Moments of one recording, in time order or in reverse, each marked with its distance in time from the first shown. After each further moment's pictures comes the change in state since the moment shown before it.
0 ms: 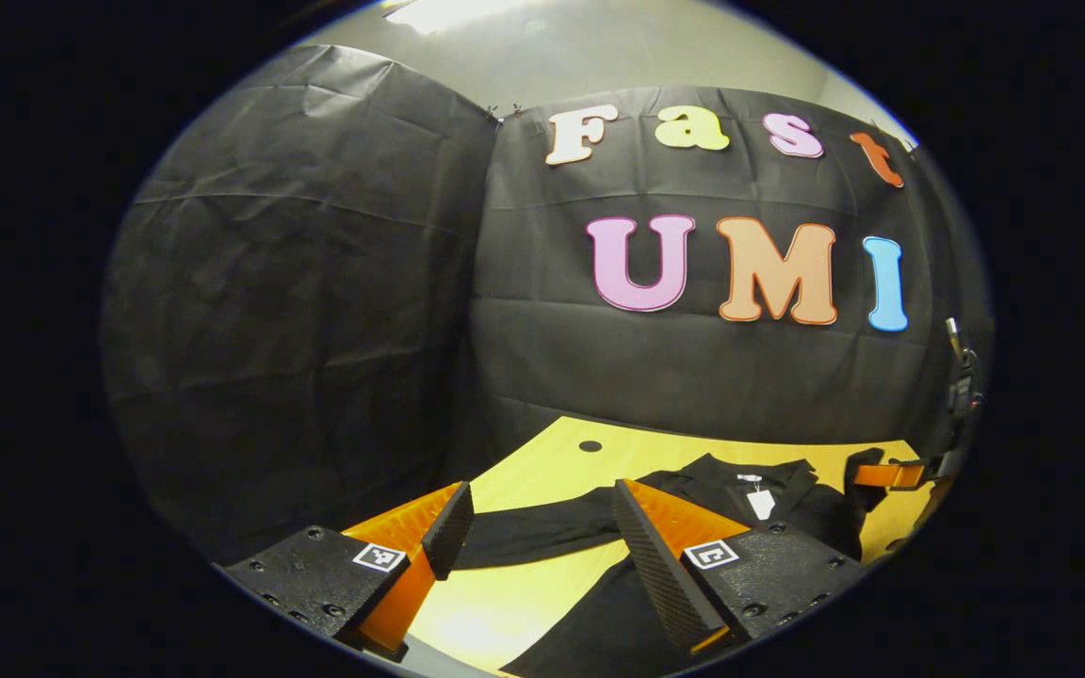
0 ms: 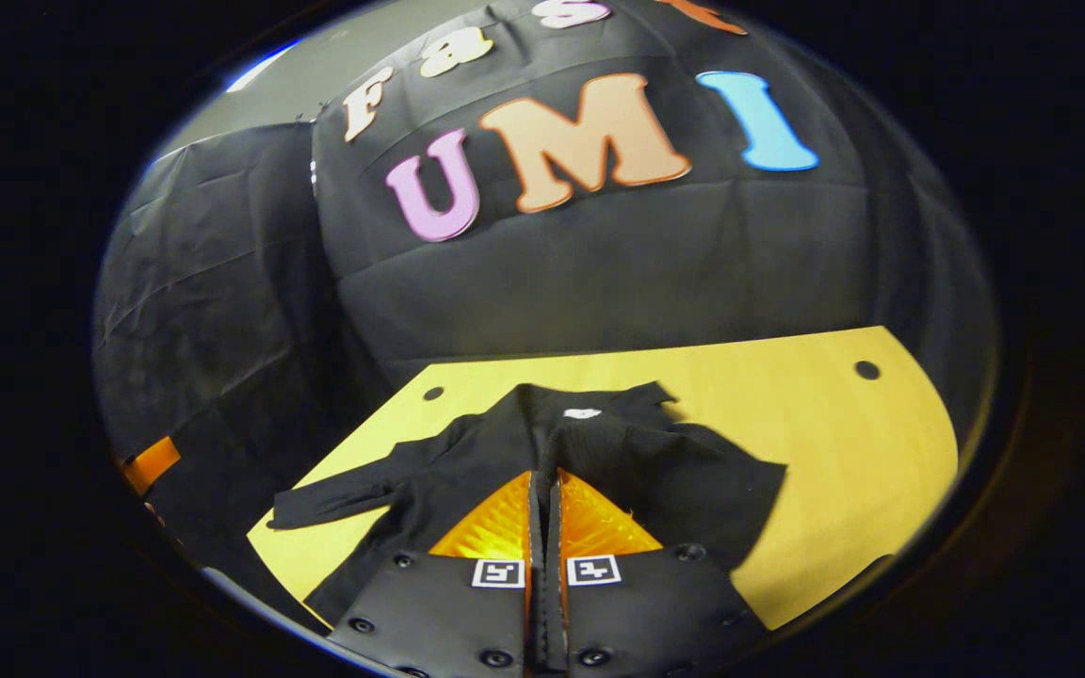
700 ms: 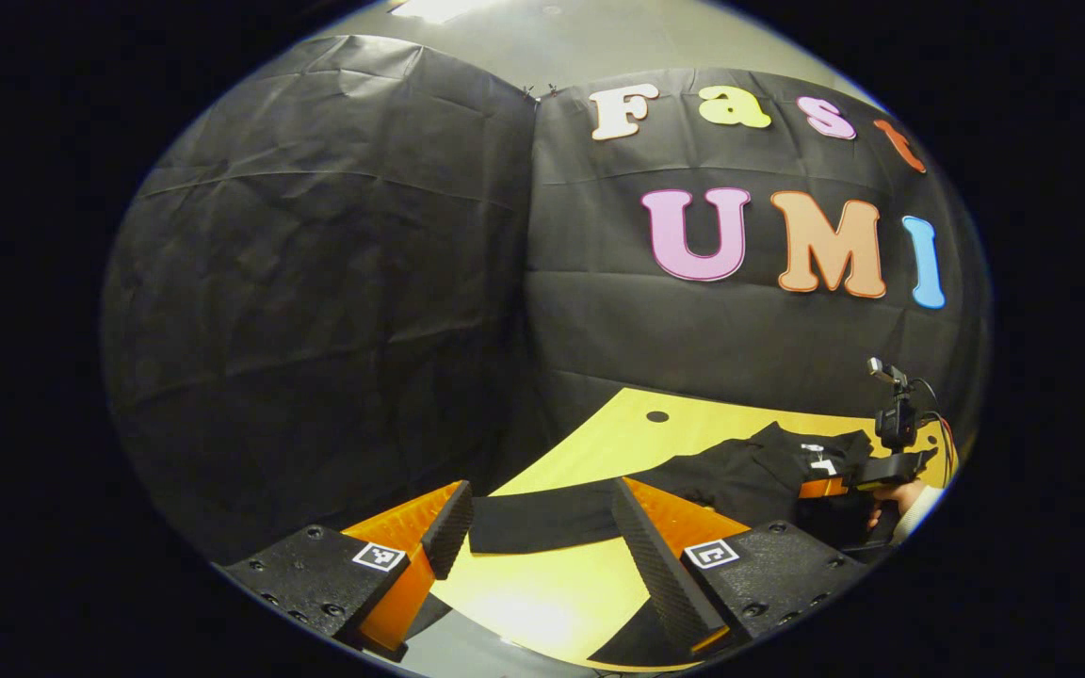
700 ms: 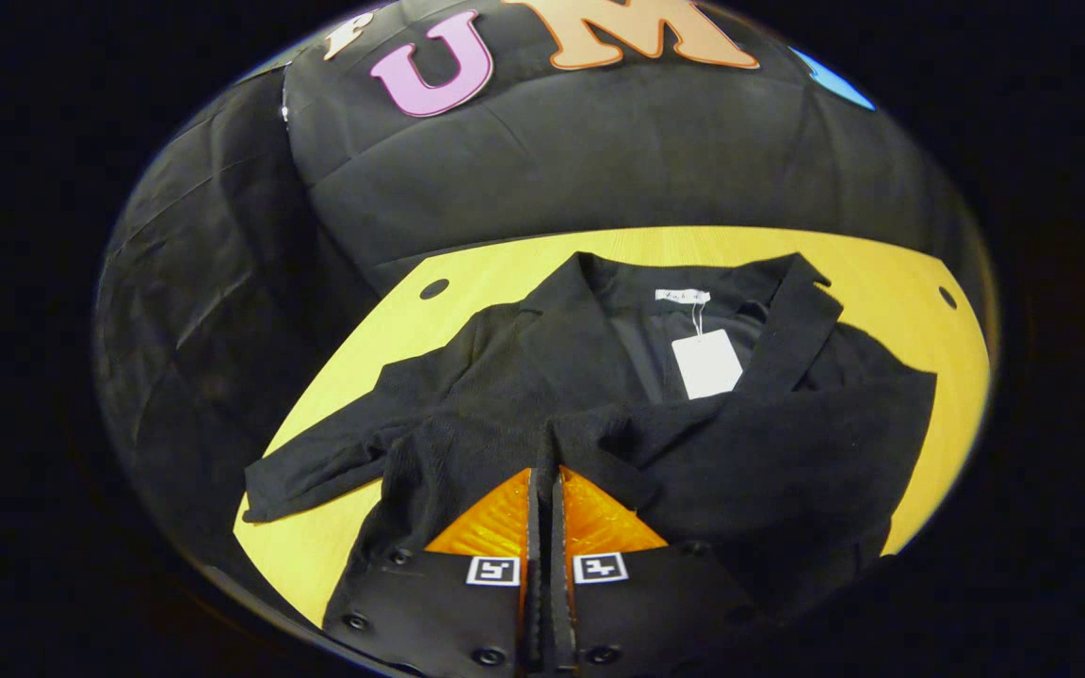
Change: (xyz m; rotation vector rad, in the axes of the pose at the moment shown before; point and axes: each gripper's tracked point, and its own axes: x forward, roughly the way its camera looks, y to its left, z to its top) left arm -0.006 0.085 -0.026 0.028 0.074 0.133; right arm 0.145 0.066 -0.086 0.074 0.301 -0.030
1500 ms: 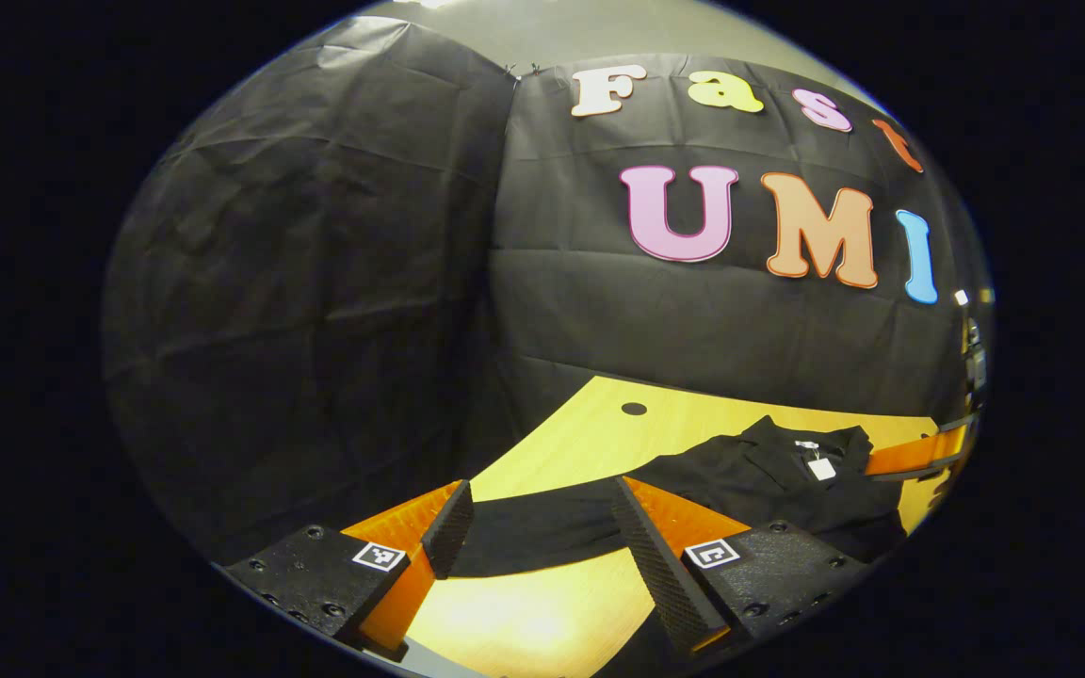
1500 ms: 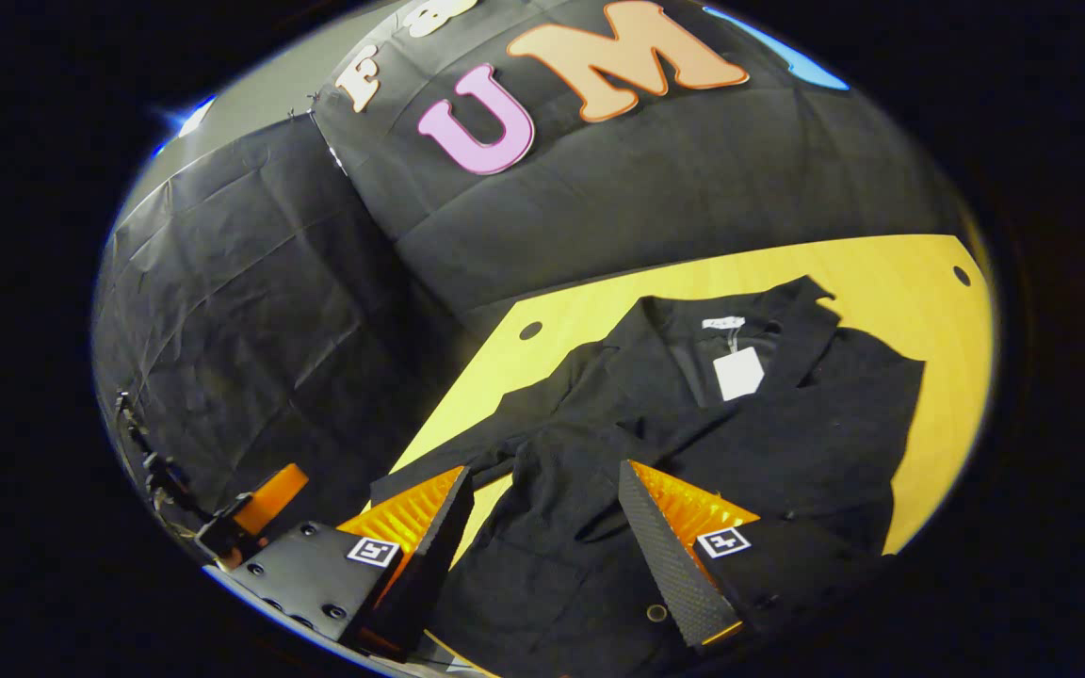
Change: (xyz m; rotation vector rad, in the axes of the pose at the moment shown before) left arm 0.093 -0.039 -0.035 -0.036 0.056 -0.131; right arm -0.139 0.024 0.003 0.034 -0.122 0.254
